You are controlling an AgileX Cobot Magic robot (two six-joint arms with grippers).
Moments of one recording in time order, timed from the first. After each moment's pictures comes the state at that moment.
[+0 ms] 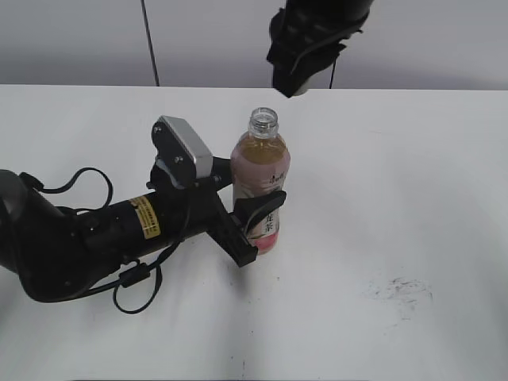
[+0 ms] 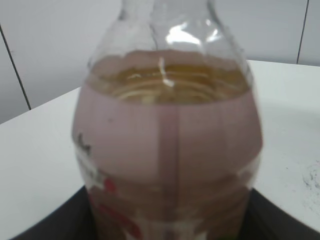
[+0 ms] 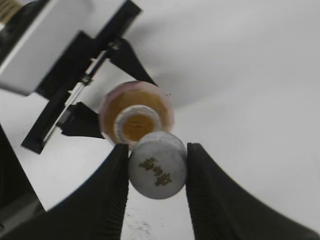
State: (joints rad) left arm -0.56 2.07 -0.70 0.50 -1.17 -0.05; right arm 0.65 1.81 -1.78 0.05 1.22 -0.55
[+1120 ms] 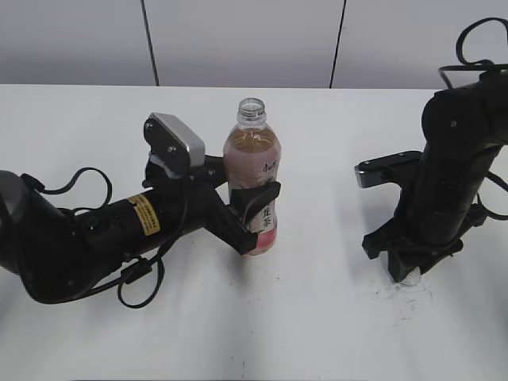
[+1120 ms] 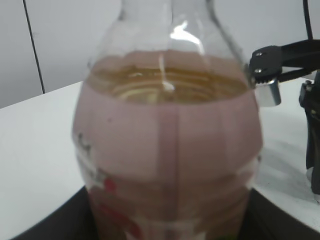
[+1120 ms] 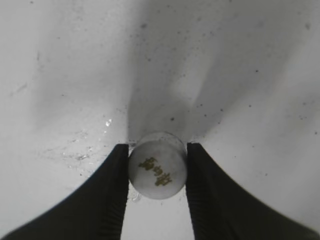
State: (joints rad) left arm -0.57 2.07 -0.70 0.42 -1.17 -0.13; right arm 0.36 1.91 -0.99 0.02 0.75 -0.04
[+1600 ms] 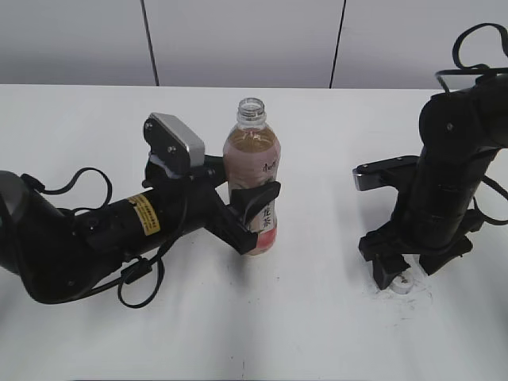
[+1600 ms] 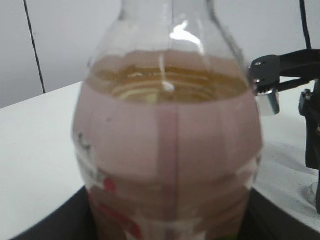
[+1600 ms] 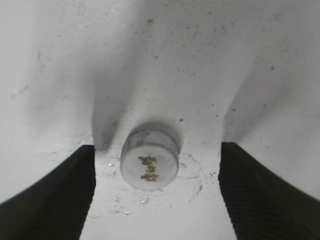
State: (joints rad) left arm -0.57 2.07 -0.70 0.42 -1.17 -0.13; right arm 0.36 1.92 -0.99 0.05 0.74 -0.04
